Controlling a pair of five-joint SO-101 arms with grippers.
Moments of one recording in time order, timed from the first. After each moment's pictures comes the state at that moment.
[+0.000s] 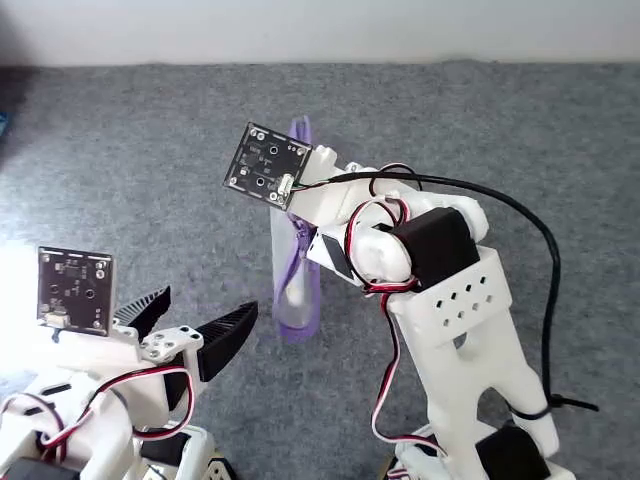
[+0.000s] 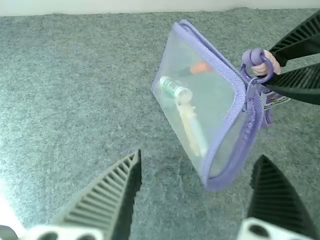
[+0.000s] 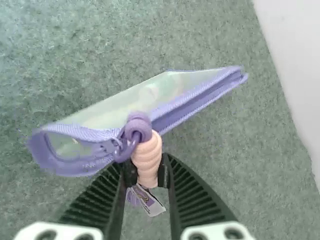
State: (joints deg) left arm 7.8 -74.1 25.0 99.4 11.3; right arm -31.1 -20.2 -11.2 91.0 39.8
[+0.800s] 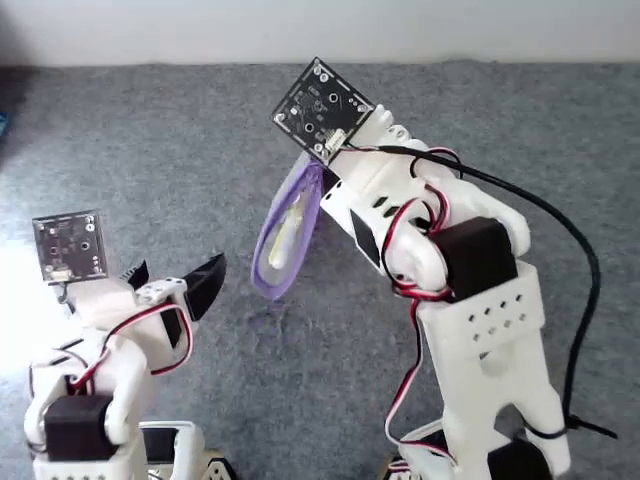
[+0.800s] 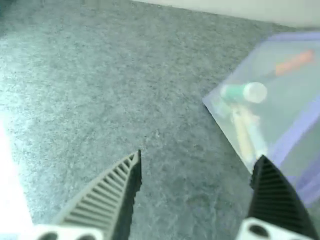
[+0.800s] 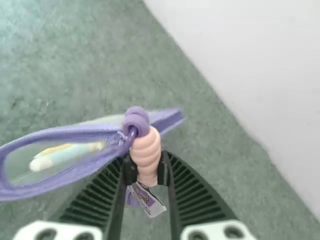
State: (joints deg) left arm -6.2 -74.0 46.9 79.0 13.1; right arm -25.8 -25.0 -11.2 77.9 30.5
